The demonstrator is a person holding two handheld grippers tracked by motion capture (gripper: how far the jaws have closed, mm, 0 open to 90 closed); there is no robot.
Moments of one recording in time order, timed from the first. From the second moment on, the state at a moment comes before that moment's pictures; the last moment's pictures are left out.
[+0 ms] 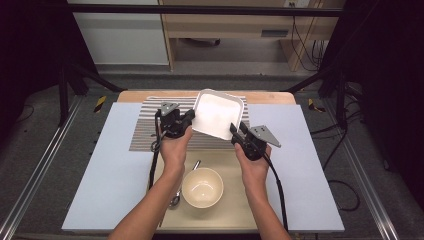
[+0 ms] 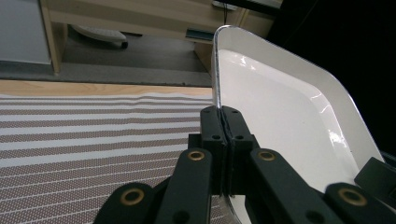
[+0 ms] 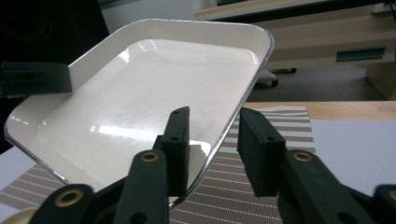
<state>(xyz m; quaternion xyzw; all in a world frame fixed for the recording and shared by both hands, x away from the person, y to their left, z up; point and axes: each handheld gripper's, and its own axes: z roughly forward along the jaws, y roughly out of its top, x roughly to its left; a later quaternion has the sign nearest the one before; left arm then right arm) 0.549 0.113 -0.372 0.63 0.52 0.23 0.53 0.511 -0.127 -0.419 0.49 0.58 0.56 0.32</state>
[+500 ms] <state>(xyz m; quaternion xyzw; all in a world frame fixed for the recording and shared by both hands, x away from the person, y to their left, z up) 0.536 0.101 -0.380 0.64 0.51 0.23 0.53 0.525 -0.138 -0.407 0.53 0.56 0.55 0.32</state>
